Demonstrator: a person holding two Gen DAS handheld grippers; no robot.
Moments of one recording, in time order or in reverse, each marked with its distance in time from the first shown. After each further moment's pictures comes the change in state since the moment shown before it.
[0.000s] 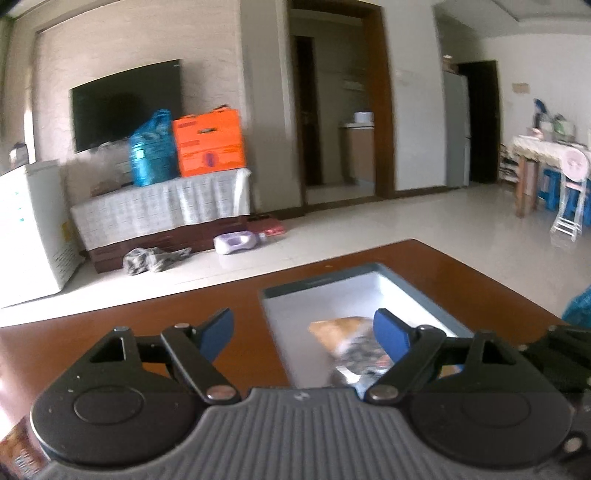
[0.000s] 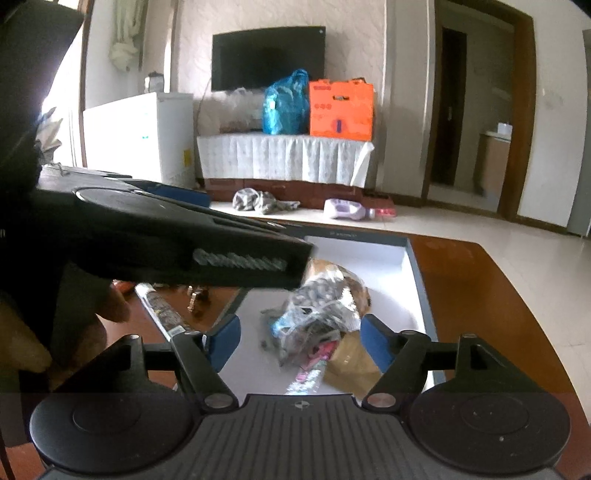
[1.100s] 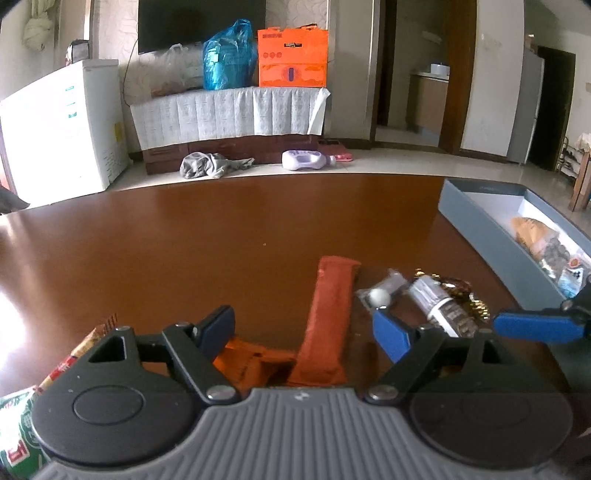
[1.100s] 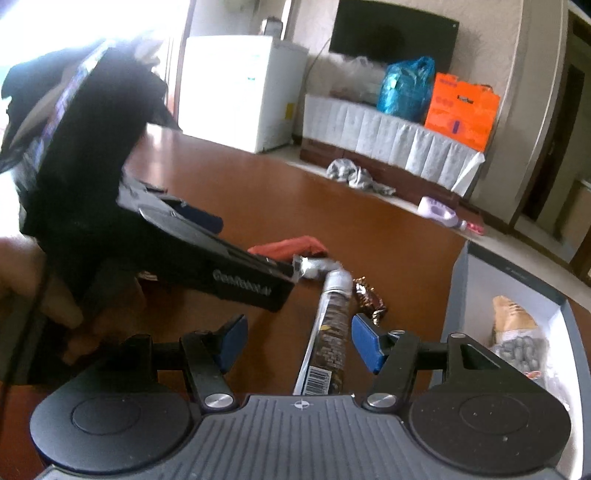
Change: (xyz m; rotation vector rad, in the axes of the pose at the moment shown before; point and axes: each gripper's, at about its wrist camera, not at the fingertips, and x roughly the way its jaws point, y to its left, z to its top) left arm 0.025 0.193 -0.095 -0.170 0.243 0.107; right arm 0.074 0.152 0.010 -0.306 0.135 0.180
